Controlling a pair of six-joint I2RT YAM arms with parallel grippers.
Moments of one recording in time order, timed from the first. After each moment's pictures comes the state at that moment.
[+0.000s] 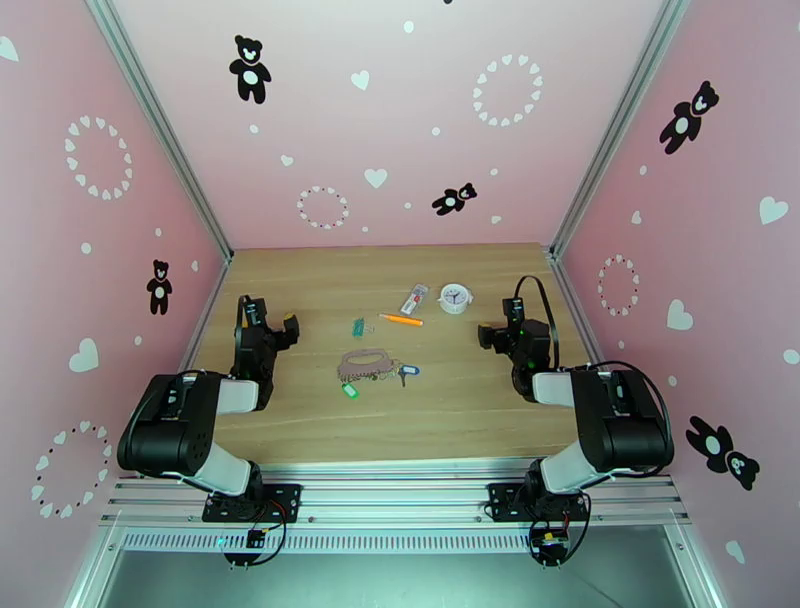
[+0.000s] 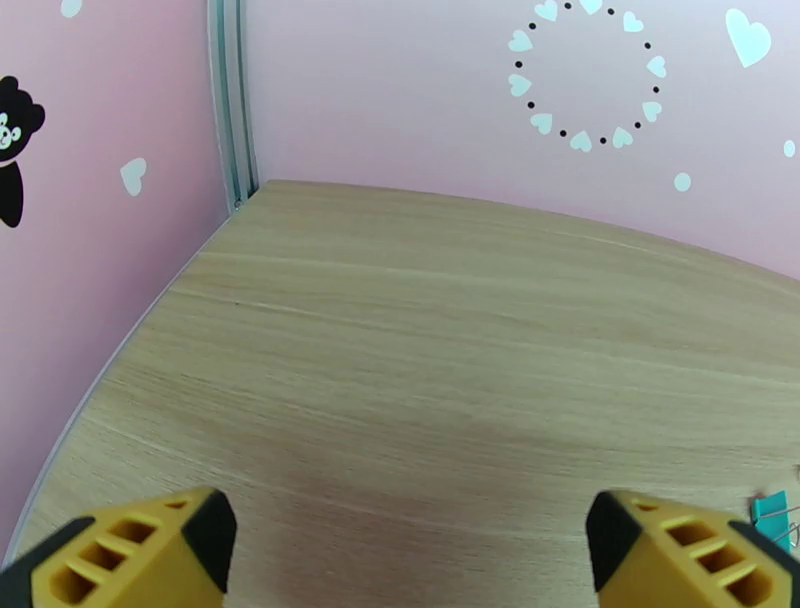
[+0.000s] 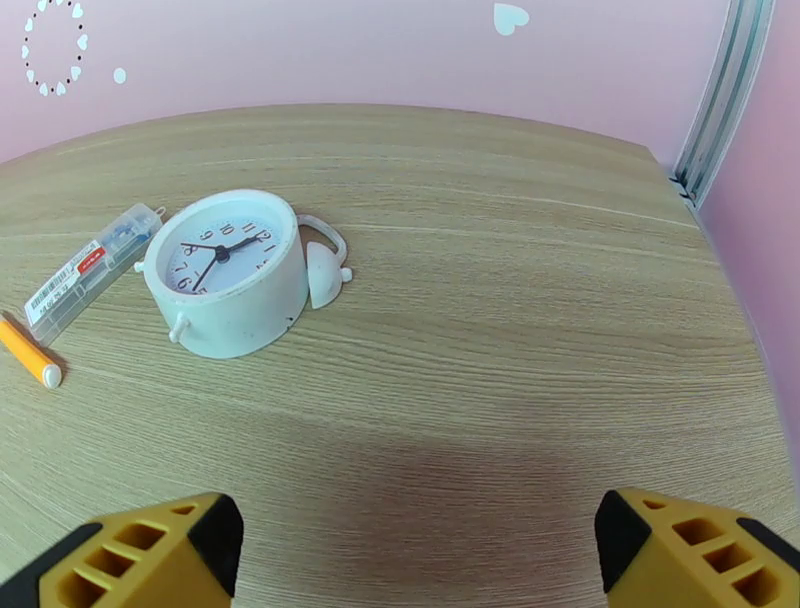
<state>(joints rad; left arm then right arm) -0.02 1.55 0.39 0.90 -0.19 -0.11 0.02 1.56 0.44 0.70 -0.05 -0.09</state>
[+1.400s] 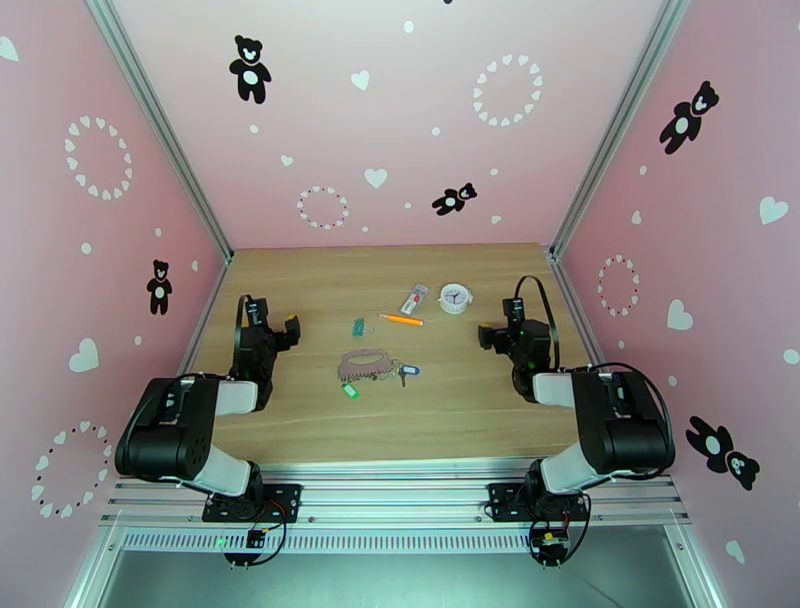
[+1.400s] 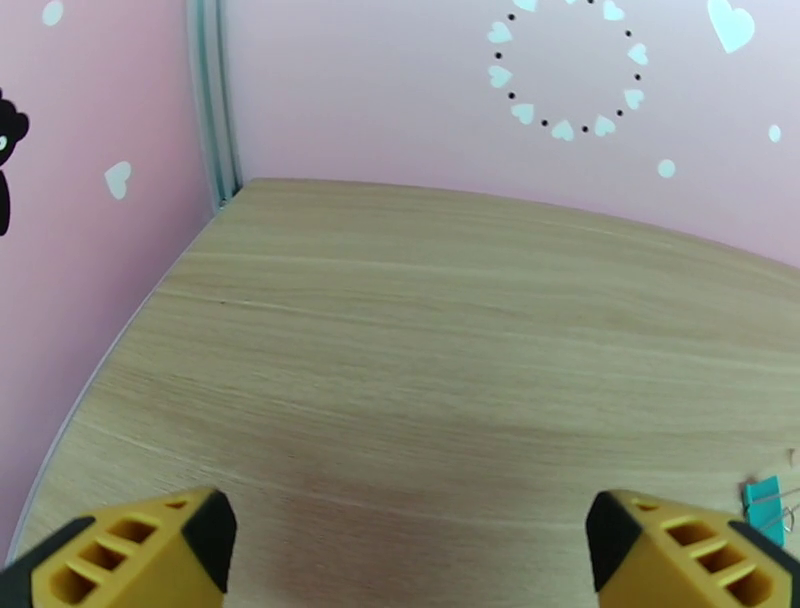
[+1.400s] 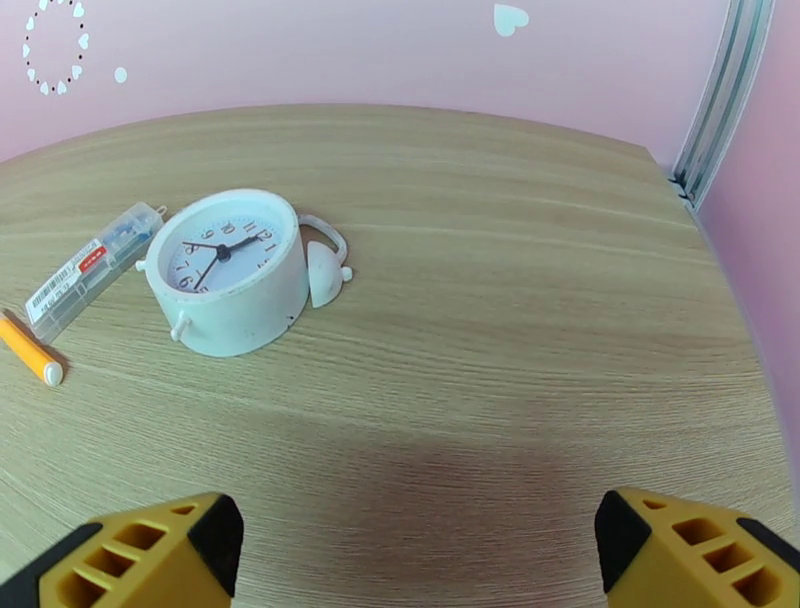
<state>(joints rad) -0.01 1.49 0.39 0.82 -0.13 -0.09 0.02 1.52 0.42 0.70 -0.04 -0.10</state>
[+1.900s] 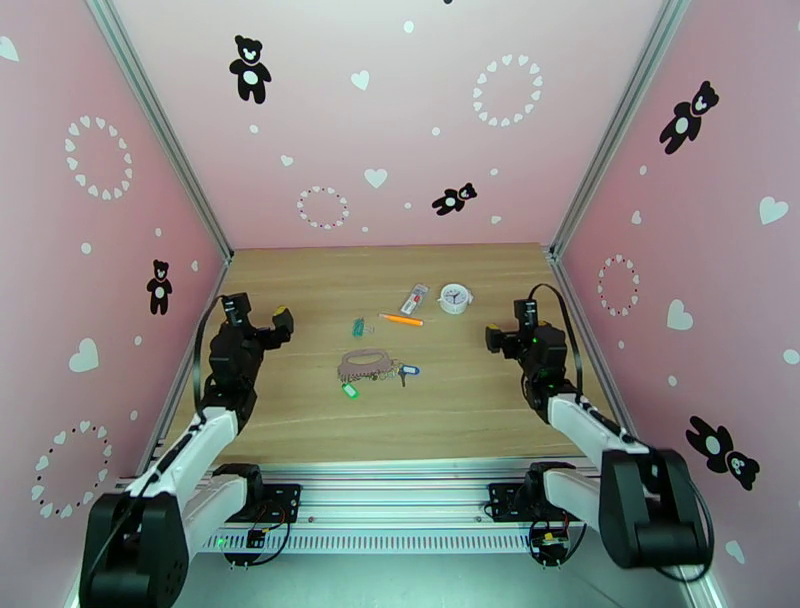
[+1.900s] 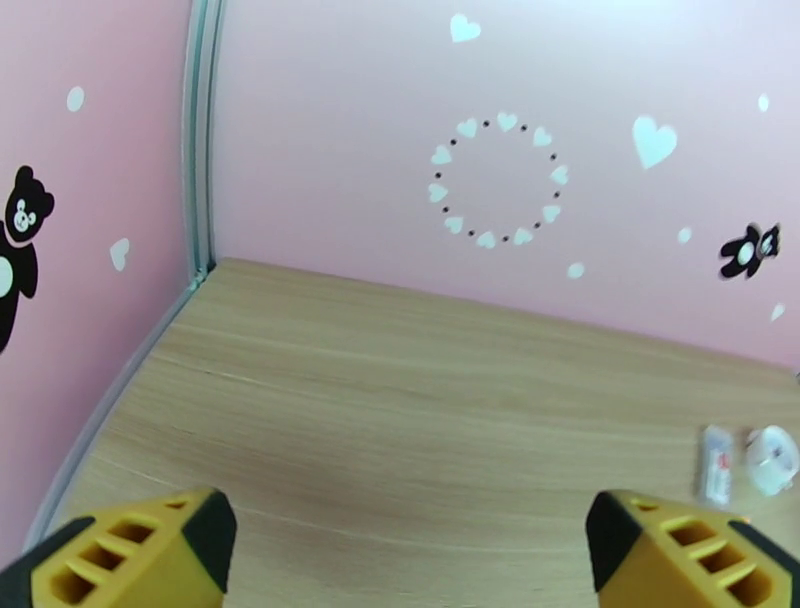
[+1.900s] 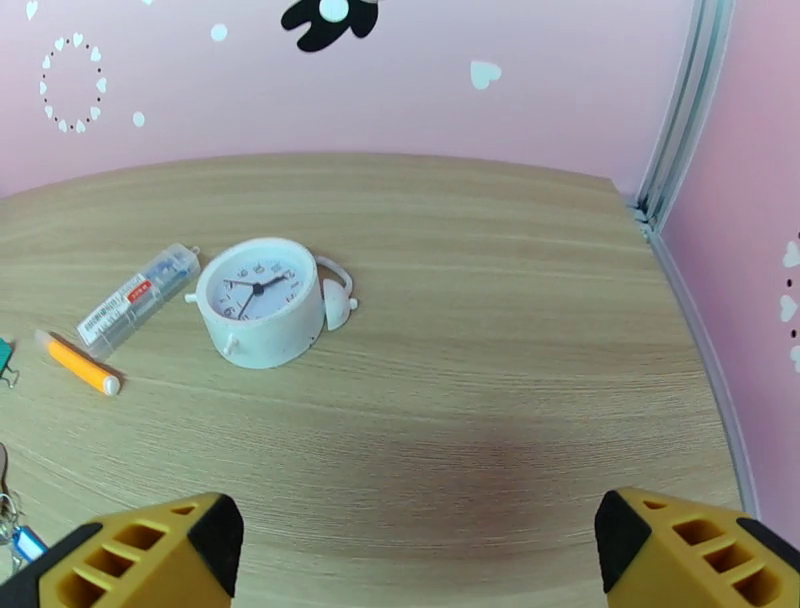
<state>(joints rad) -0.01 0.94 0.42 0.38 -0.04 -0.24 0.01 1.06 0.39 0.32 -0.02 -0.06</state>
